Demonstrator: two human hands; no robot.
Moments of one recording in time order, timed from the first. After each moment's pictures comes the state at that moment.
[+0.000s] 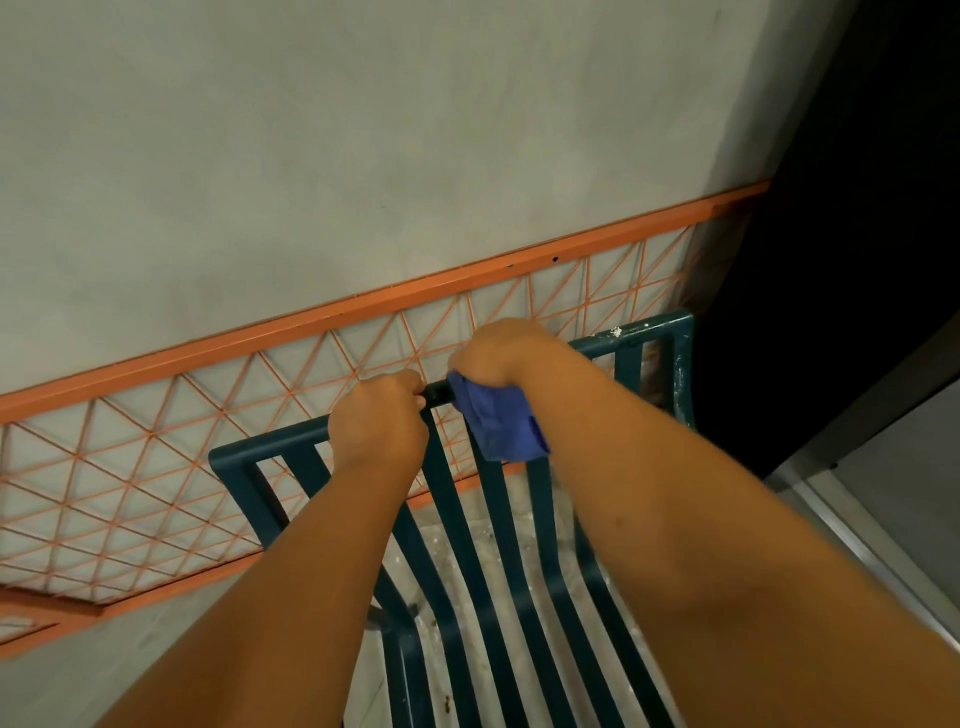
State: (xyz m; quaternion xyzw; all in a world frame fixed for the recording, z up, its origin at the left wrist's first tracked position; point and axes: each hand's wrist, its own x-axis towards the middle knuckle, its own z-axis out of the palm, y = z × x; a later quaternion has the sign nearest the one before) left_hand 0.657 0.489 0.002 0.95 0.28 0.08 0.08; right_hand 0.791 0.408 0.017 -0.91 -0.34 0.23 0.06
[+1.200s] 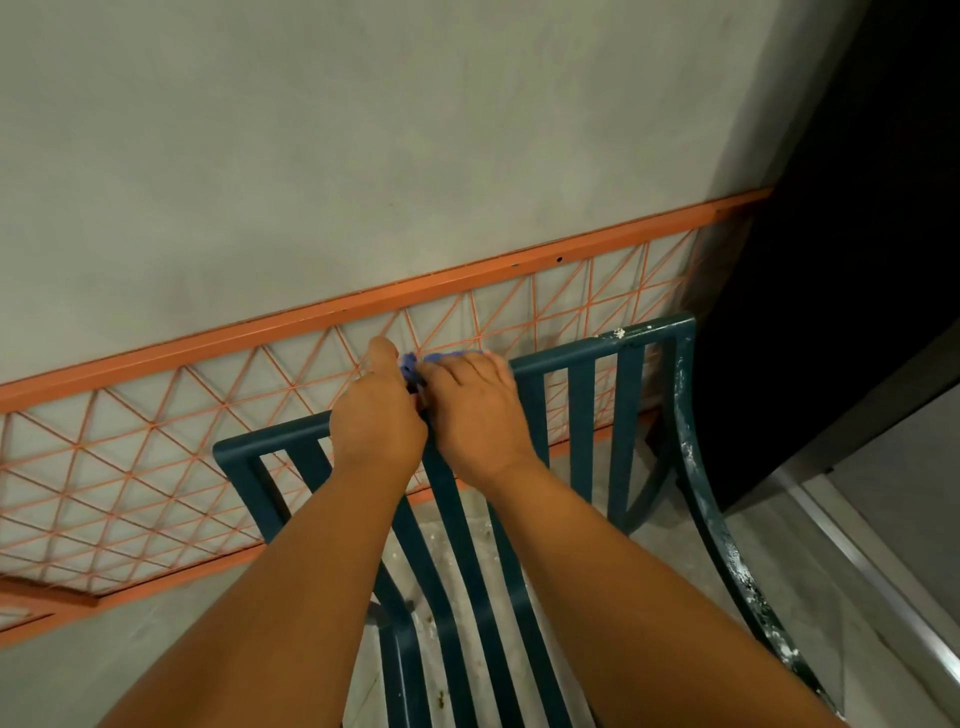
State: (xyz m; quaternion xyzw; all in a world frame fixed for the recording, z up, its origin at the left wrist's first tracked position) left_hand 0.655 0.490 0.001 0.92 0.33 0.14 0.16; right_hand 0.721 0.407 -0.048 -0.86 -0.42 -0.13 0.26
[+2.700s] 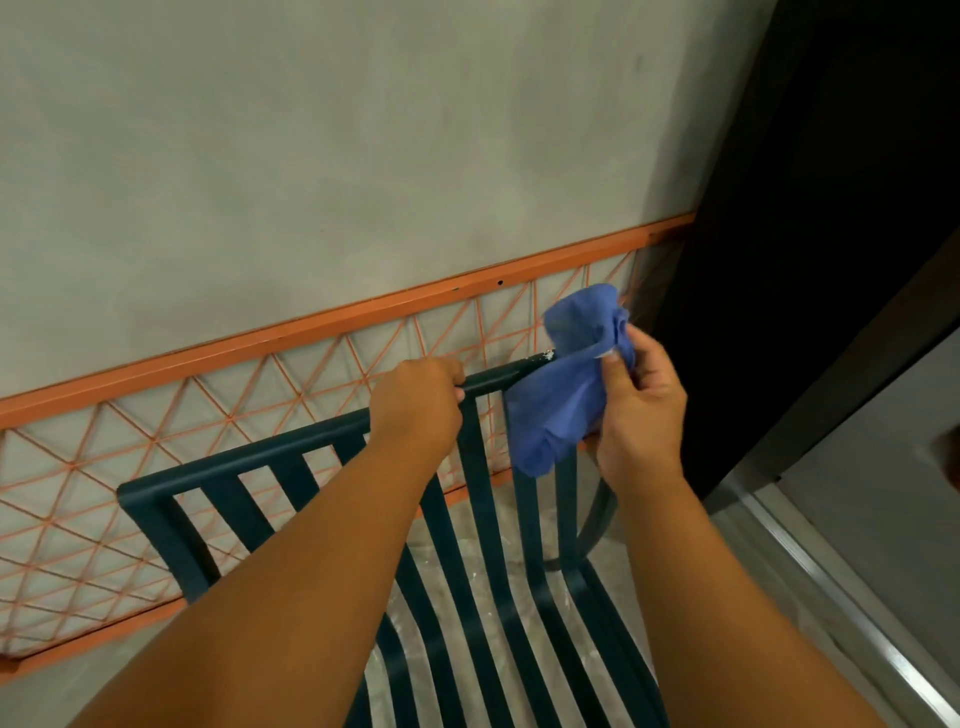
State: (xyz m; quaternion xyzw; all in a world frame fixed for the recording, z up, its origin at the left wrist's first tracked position) left_hand 0.727 0.429 0.007 0.97 0.20 0.06 0.14; right_hand 0.784 0.254 -0.019 -0.58 -0.03 -0.04 0.81
